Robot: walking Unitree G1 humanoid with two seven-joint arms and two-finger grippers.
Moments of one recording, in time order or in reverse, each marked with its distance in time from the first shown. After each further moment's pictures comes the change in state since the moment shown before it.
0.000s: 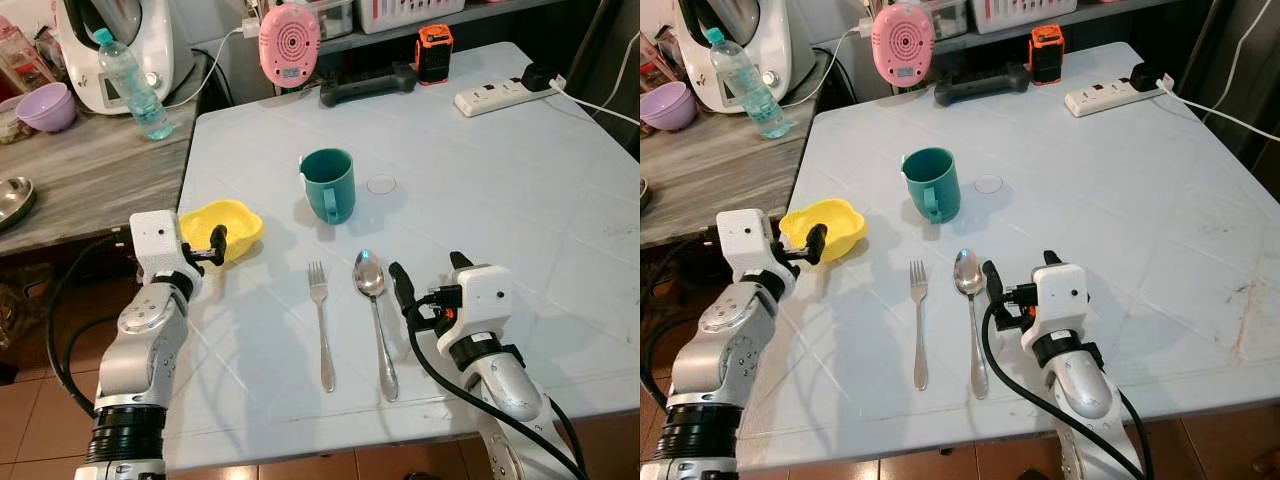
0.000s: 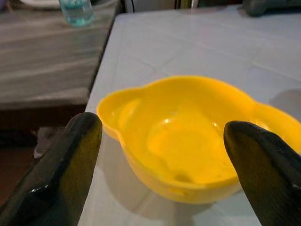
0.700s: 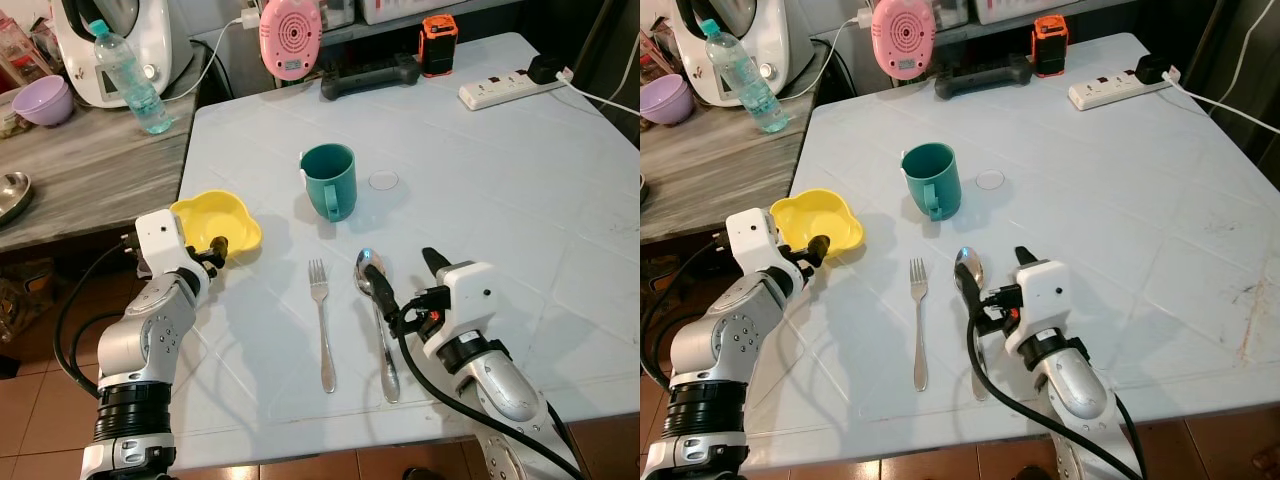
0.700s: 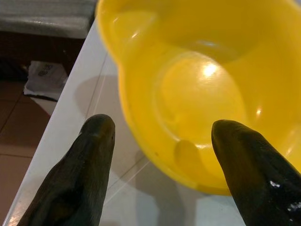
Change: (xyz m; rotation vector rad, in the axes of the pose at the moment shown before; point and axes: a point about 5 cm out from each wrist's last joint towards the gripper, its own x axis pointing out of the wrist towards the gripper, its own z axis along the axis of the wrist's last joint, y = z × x) left arm 0.008 -0.003 -0.003 -0.175 0.211 0.061; right arm -0.001 0.023 0.014 0.048 -0.045 0.209
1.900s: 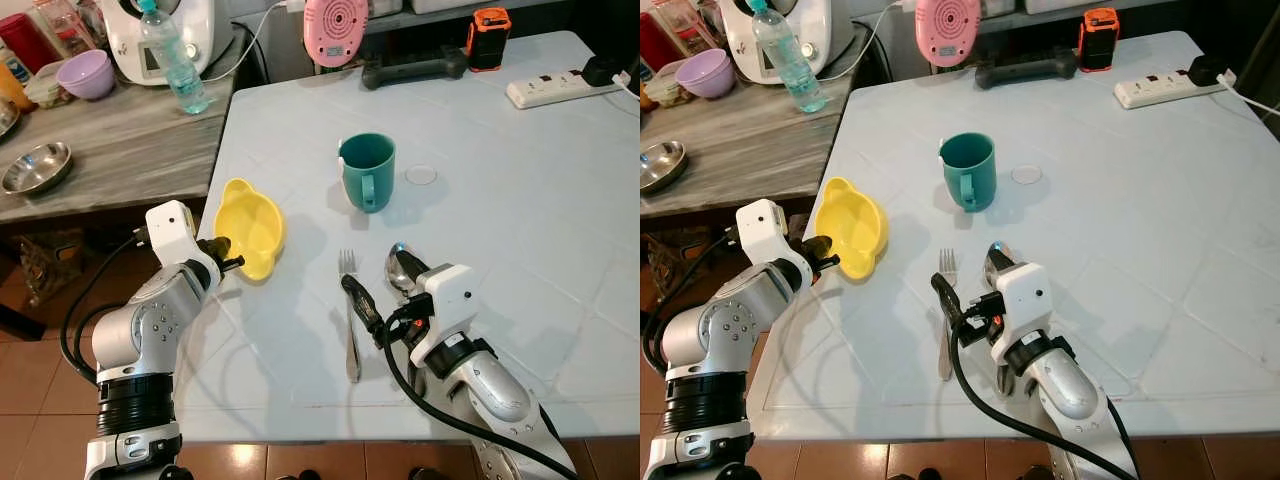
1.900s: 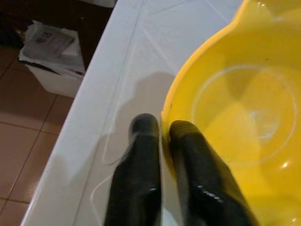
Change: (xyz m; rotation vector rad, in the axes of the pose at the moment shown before) left arm -0.008 -0.019 0.010 -0.075 0.081 -0.088; right arm 0.001 0.010 -0.002 -0.001 0.022 0.094
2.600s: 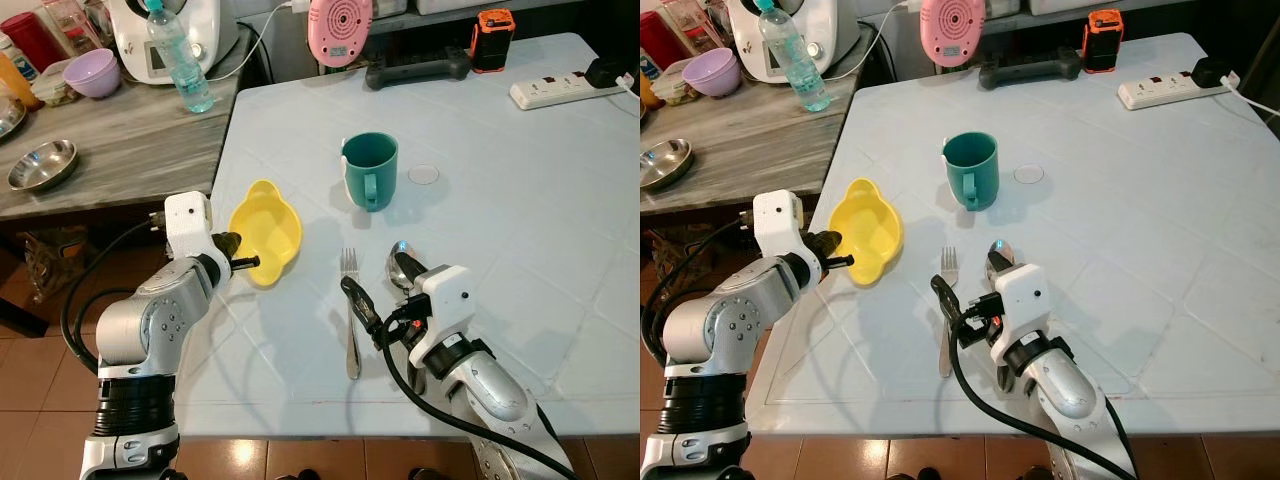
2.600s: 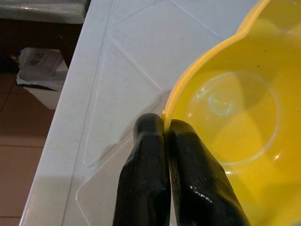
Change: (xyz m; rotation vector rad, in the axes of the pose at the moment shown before) left arm -0.008 -0.020 0.005 0.171 0.000 -0.060; right arm 0.001 0.000 -0.004 0.002 0.014 0.001
